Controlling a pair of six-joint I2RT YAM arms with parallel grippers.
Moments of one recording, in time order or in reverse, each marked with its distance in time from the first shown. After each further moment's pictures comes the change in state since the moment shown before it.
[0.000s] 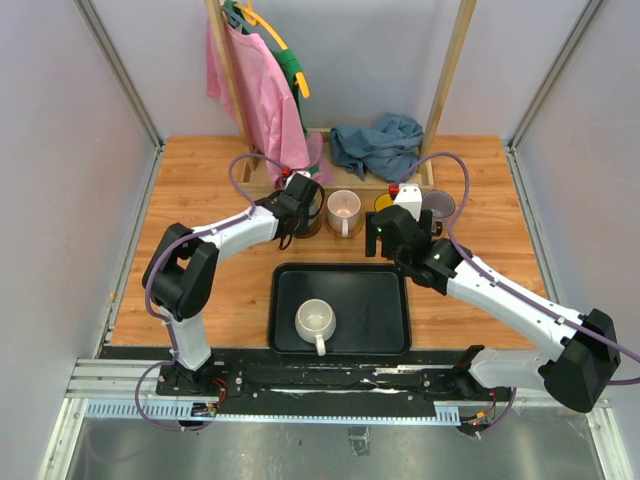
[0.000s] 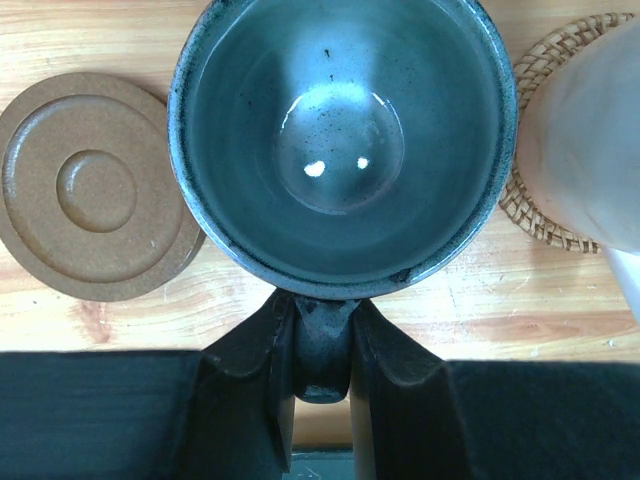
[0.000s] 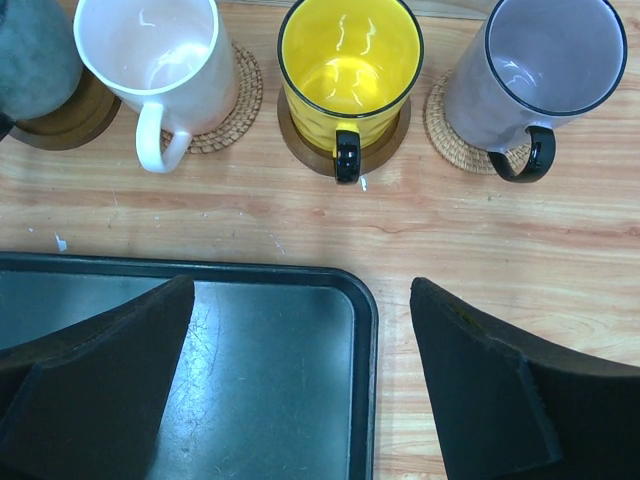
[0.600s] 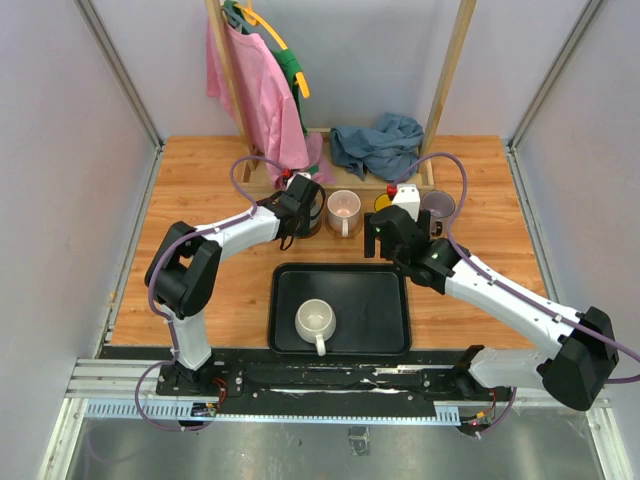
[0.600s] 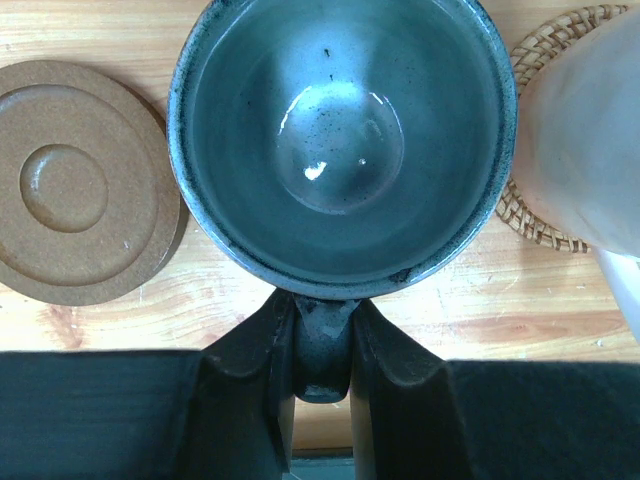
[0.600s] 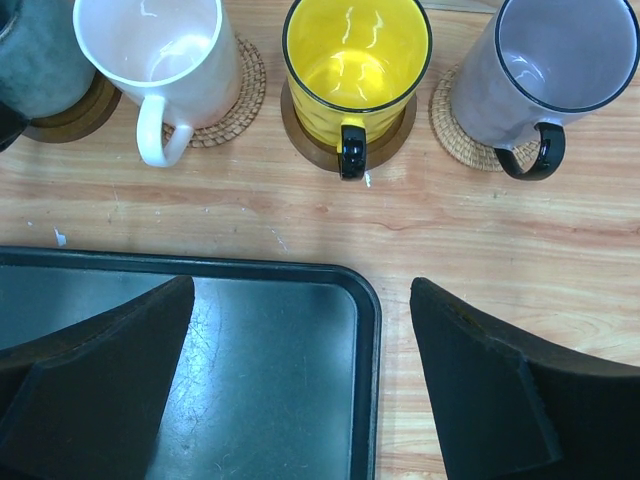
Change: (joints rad) left arm 0.000 0.022 0.000 0.014 0.031 -0.025; right arm 0.000 0.010 0.000 0.000 -0.011 0.000
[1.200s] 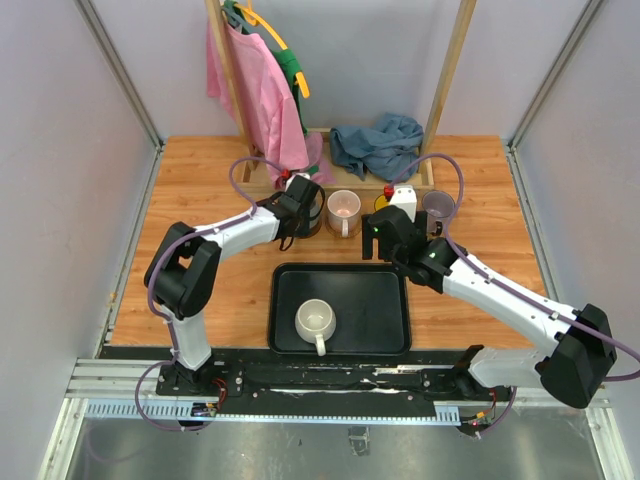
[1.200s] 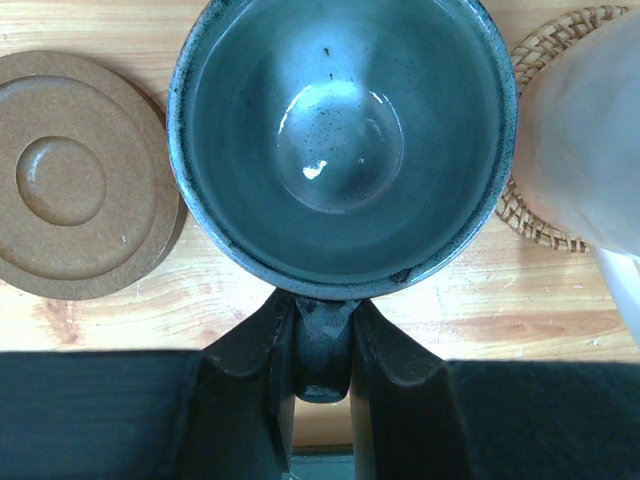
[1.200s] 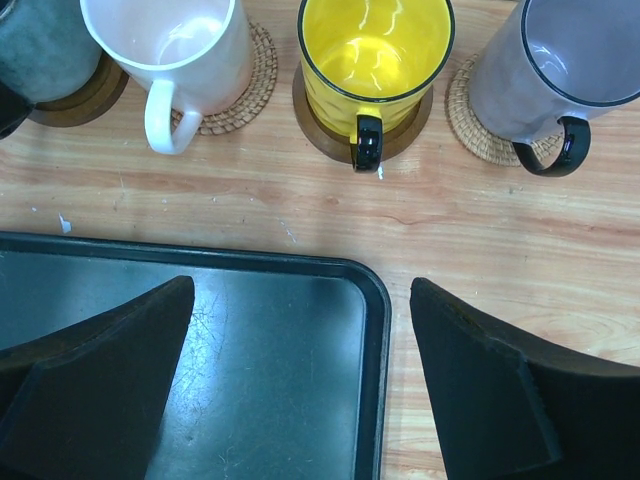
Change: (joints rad) left arm 0.000 -0.002 -0.003 -0.002 0.003 -0.020; right arm 0.000 0.016 0.000 0.001 -0.034 0.001
